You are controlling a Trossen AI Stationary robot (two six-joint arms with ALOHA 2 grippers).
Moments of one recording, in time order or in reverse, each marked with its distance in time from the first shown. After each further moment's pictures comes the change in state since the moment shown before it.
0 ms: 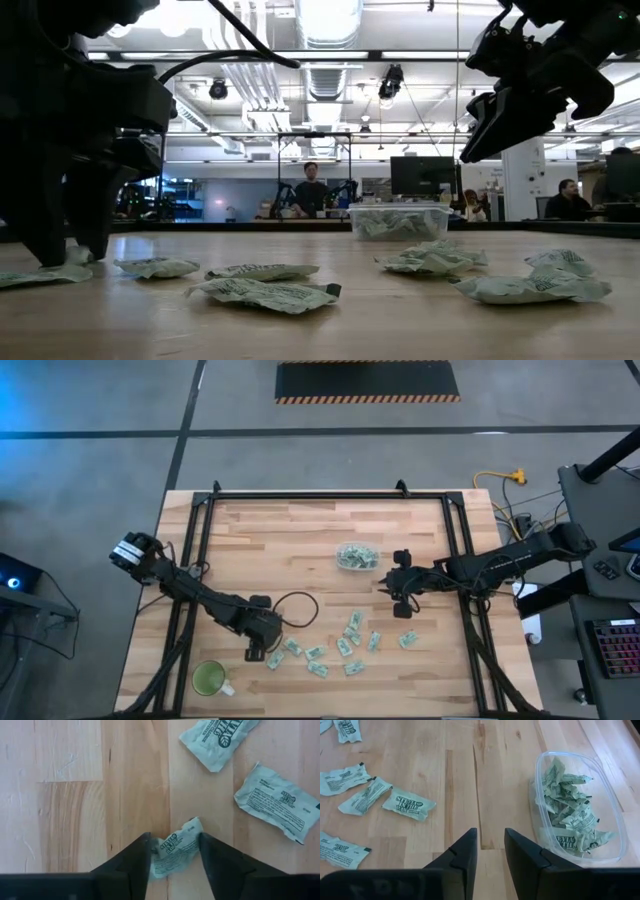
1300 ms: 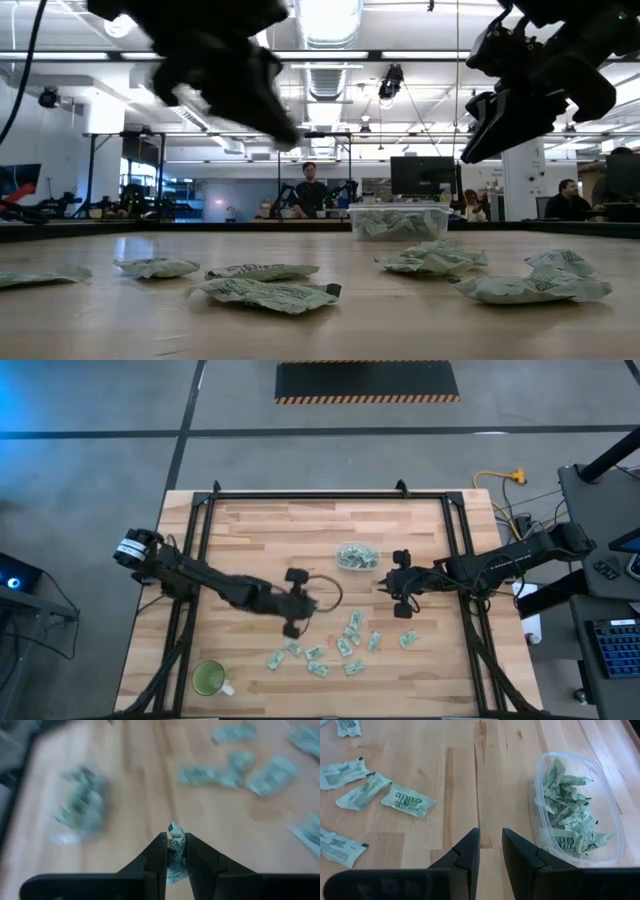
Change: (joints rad) left arm 0.201 0.002 0.174 0.323 -0.309 0.614; right arm 0.000 0.000 -0.002 0.000 0.000 -0.030
